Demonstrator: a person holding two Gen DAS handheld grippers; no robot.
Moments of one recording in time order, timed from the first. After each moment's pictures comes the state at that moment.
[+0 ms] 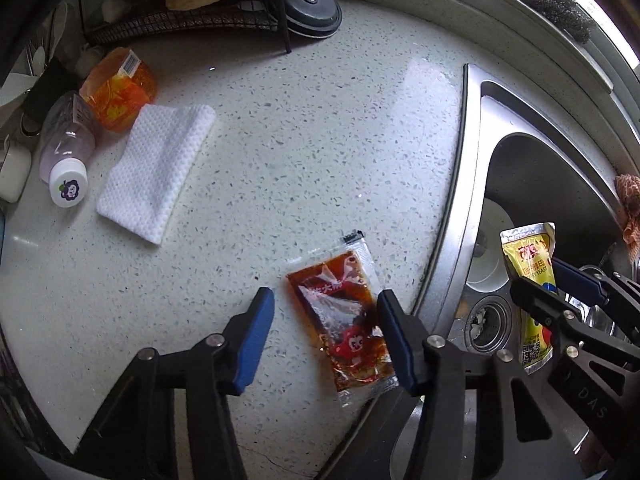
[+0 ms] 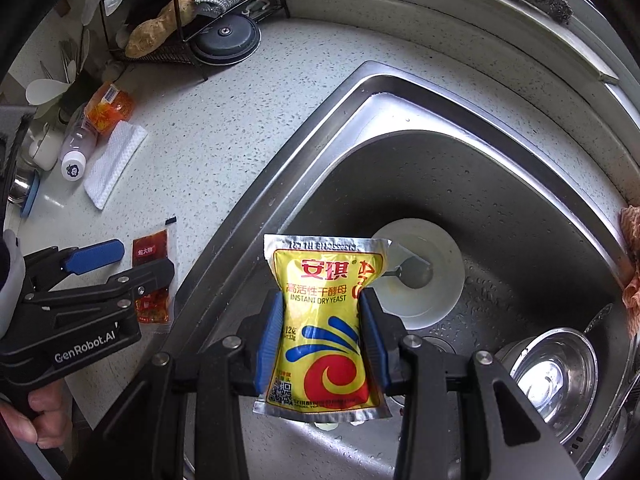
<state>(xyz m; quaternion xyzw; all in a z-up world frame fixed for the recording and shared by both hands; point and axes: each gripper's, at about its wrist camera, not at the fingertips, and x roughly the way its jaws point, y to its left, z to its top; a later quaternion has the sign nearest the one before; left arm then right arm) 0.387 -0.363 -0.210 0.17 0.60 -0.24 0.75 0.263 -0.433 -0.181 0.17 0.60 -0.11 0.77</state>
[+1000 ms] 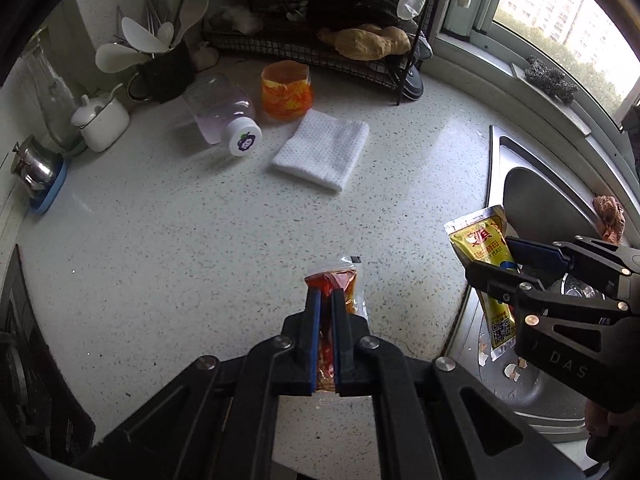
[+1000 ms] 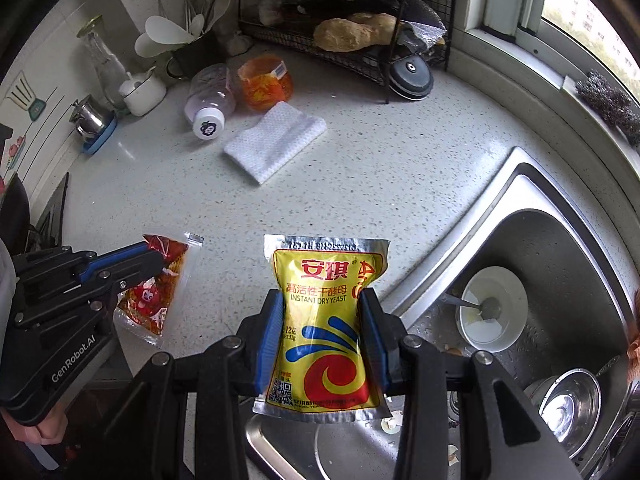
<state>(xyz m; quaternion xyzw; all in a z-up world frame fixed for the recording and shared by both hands) 0.350 -0.184 -0.133 0.11 0.54 -0.21 0.81 0.289 -0.292 -0.126 0.08 0.57 0.02 0.81</state>
